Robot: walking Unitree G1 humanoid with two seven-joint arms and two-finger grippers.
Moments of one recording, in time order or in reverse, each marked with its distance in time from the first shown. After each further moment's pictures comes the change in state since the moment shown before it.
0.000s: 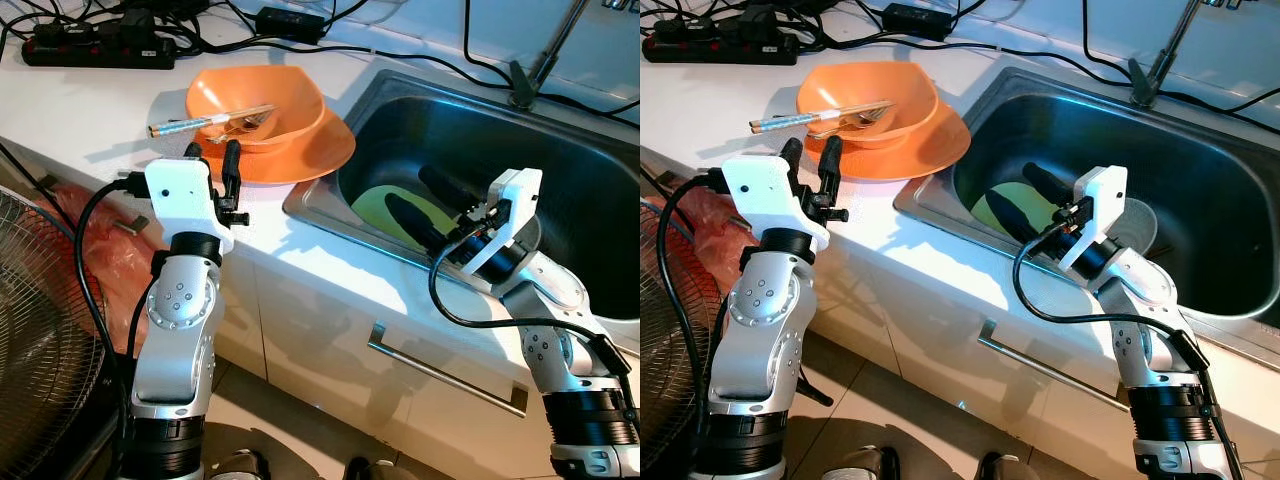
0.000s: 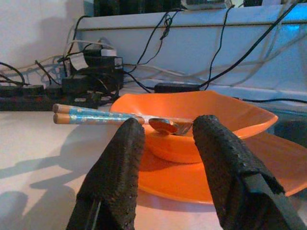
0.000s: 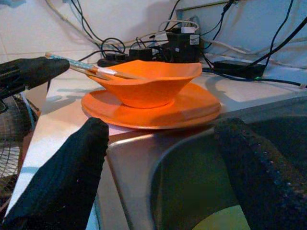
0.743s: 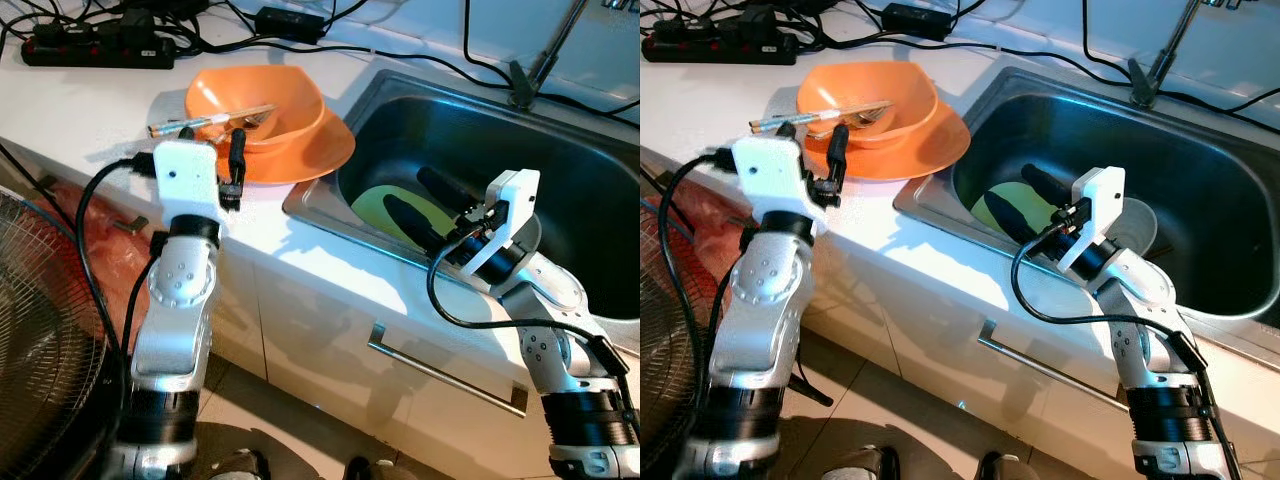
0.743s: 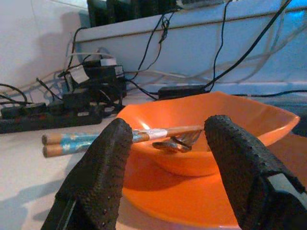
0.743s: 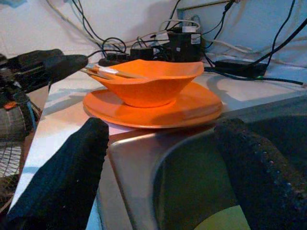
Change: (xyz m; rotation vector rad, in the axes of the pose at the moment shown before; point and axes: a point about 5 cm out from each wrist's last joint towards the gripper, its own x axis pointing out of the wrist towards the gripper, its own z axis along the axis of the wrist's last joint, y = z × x) left arm 0.024 0.005 -0.002 0.115 -0.012 -0.020; right arm 0.000 0.001 -0.002 0.005 0.001 0.001
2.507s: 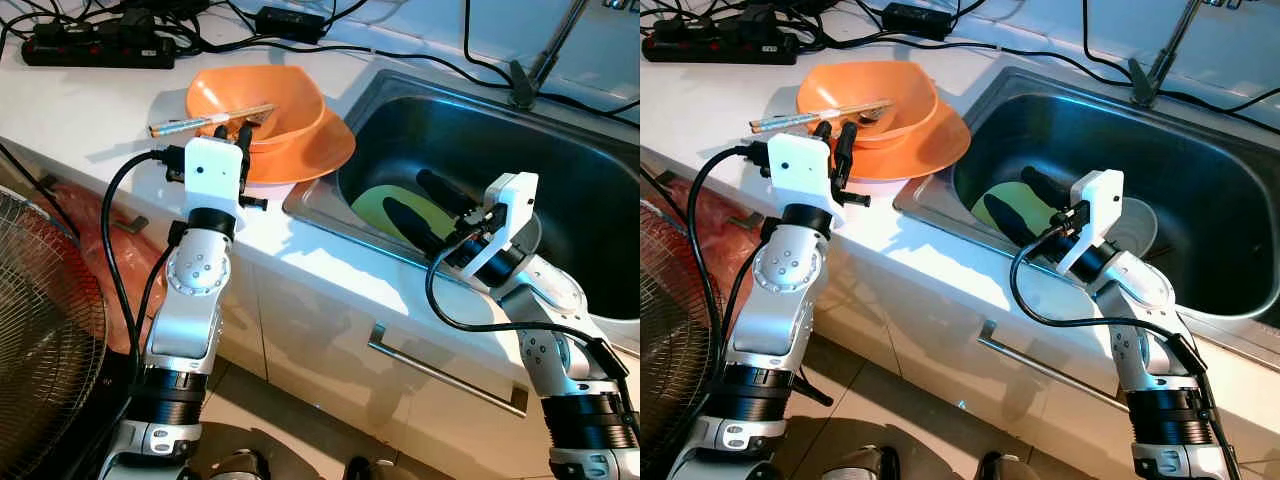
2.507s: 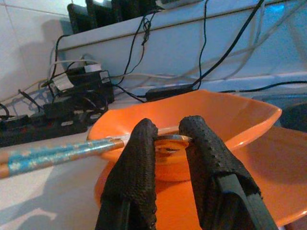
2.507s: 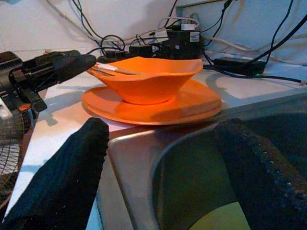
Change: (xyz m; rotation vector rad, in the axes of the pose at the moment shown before) left arm 0.009 -0.011 -0.006 0.048 -0.021 -0.048; right arm -0.001 0.001 -0.001 -0.006 0.007 -0.005
